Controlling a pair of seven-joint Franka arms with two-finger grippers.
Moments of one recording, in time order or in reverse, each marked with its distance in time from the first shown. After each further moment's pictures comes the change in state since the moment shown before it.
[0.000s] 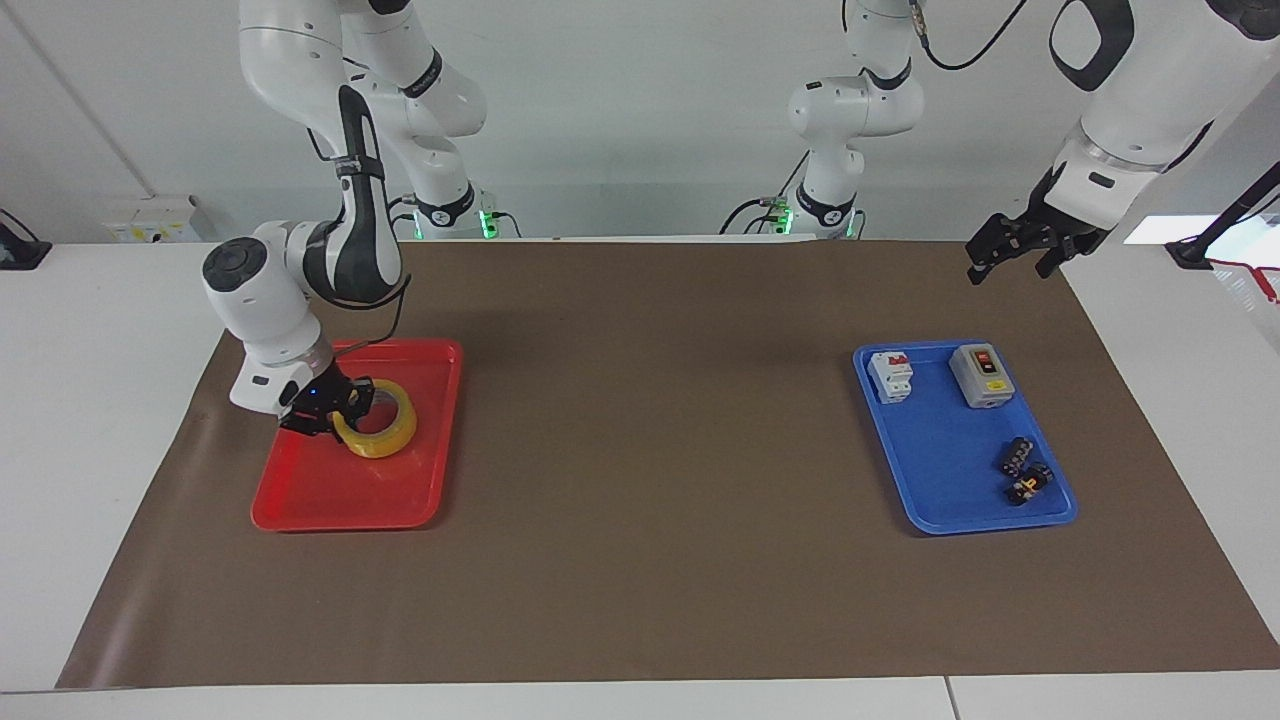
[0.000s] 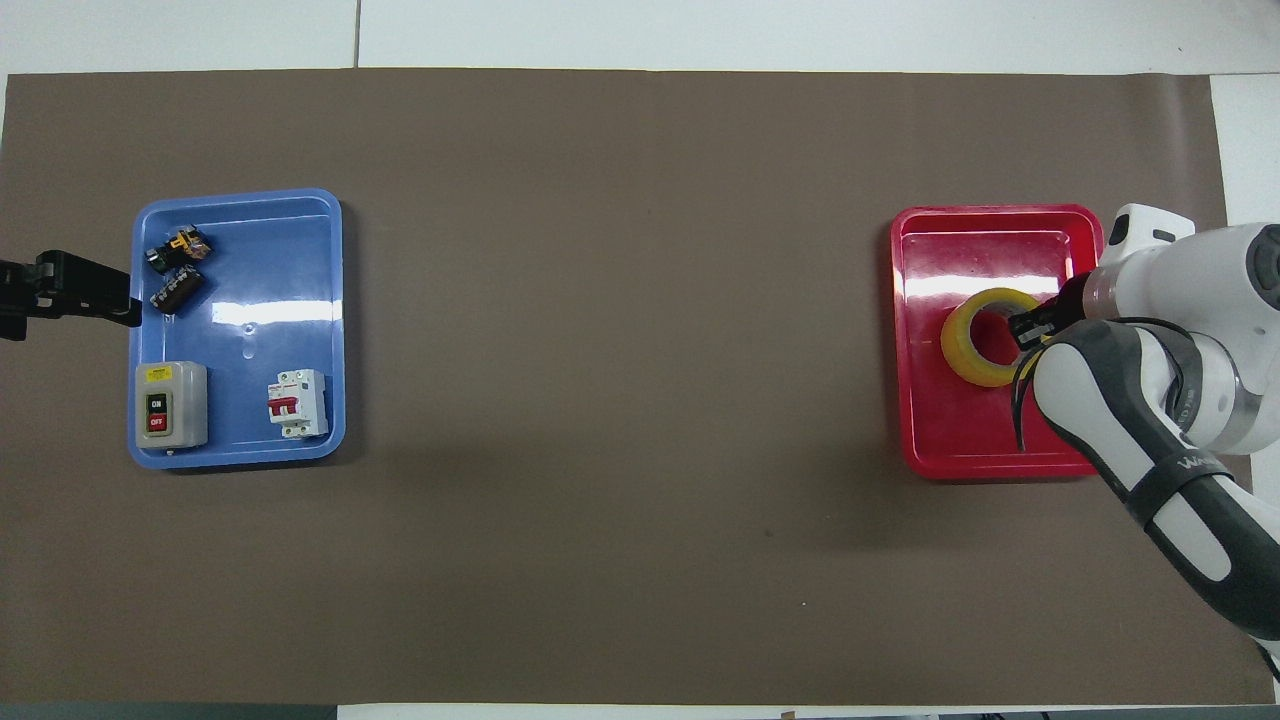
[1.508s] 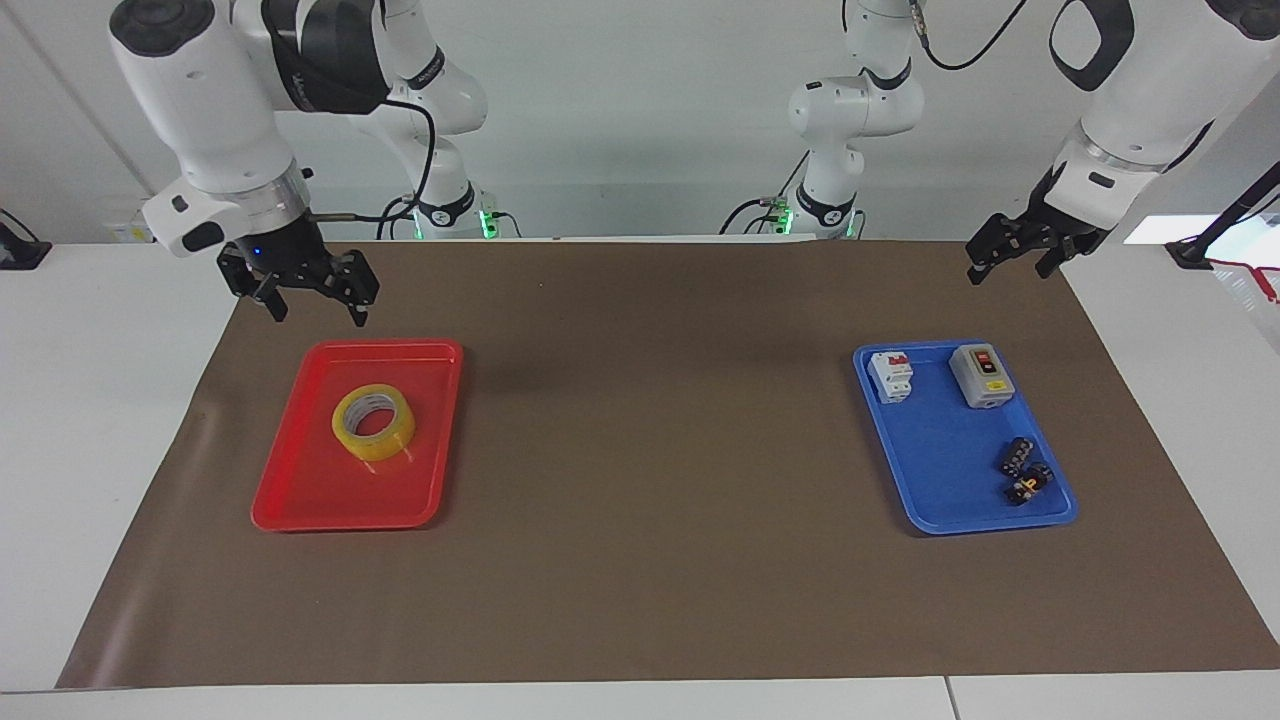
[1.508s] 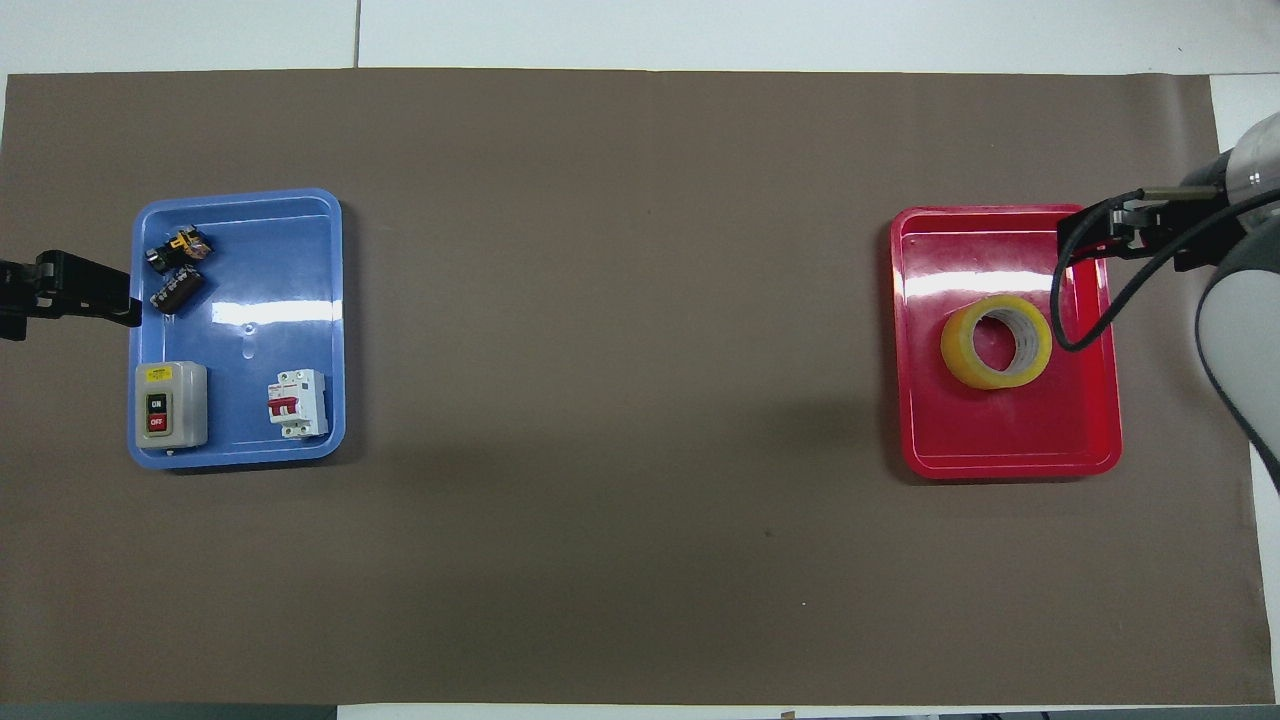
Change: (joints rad) left arm 0.000 0.000 0.000 0.000 0.000 0.000 0.000; right arm 0.138 -0.138 0.014 0.618 -0.051 -0.830 0.735
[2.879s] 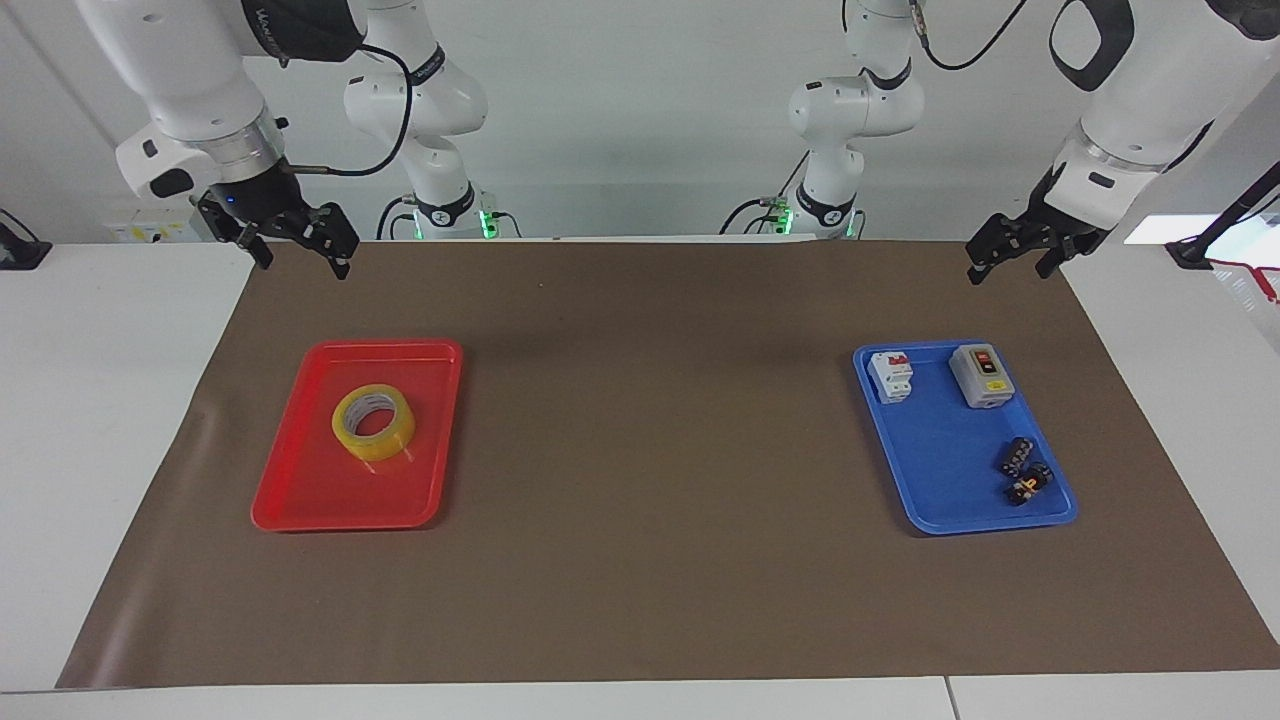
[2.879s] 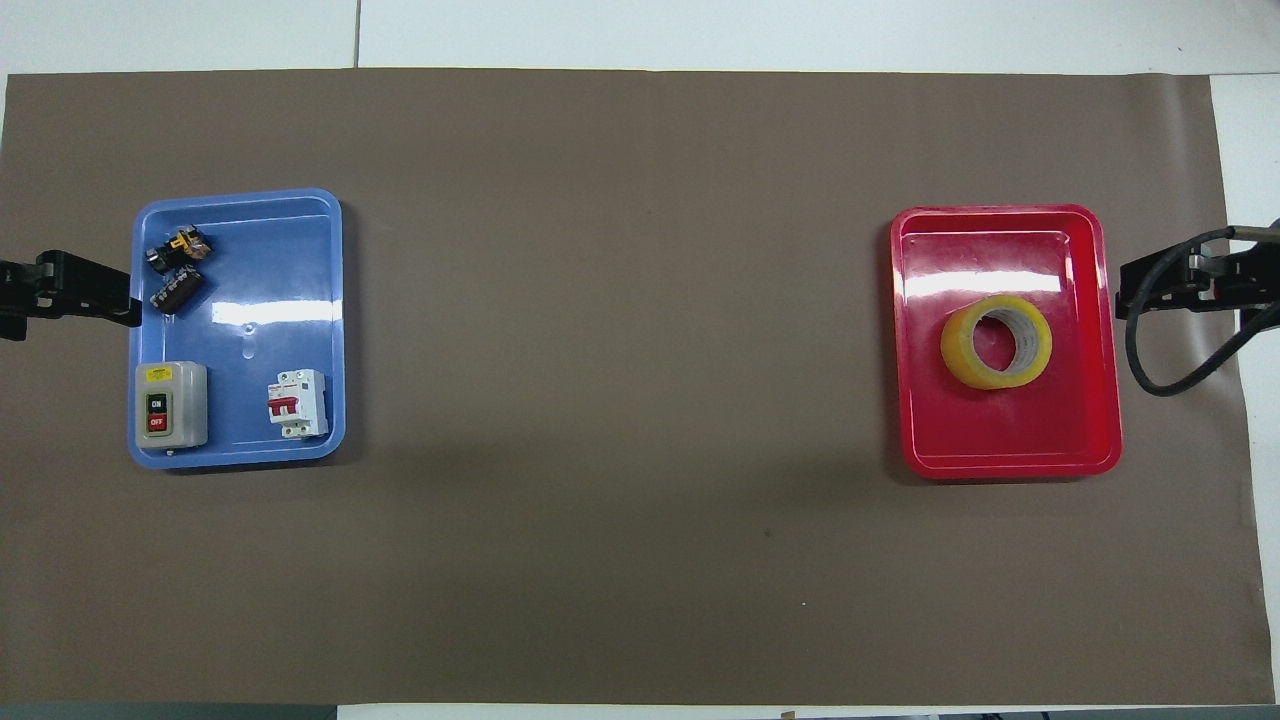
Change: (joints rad) left arm 0.000 0.000 0.000 0.000 0.000 0.000 0.000; right arm -0.029 -0.087 -0.007 -0.071 0.002 -0.067 0.033
